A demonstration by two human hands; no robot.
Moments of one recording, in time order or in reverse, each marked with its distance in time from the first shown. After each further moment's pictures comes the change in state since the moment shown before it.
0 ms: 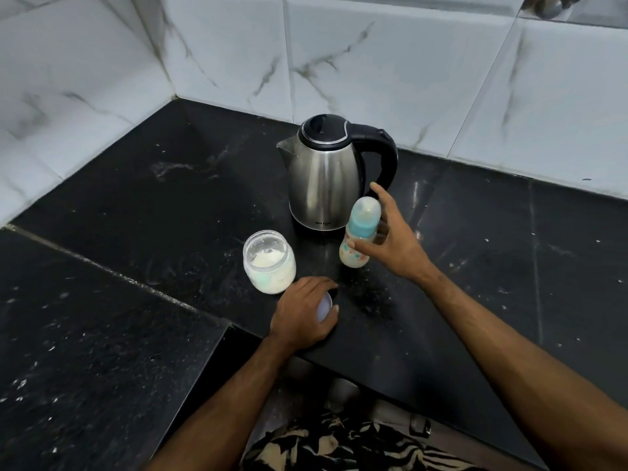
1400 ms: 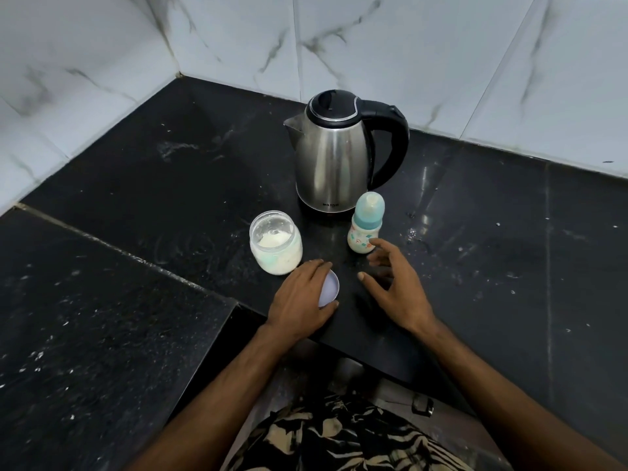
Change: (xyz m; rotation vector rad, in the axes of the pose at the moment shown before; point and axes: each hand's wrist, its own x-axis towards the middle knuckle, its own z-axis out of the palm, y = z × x) left_hand -0.013 0.013 -0.022 0.105 -0.170 -0.117; right_hand -0.084 0.034 0.047 -0.064 0.116 0.059
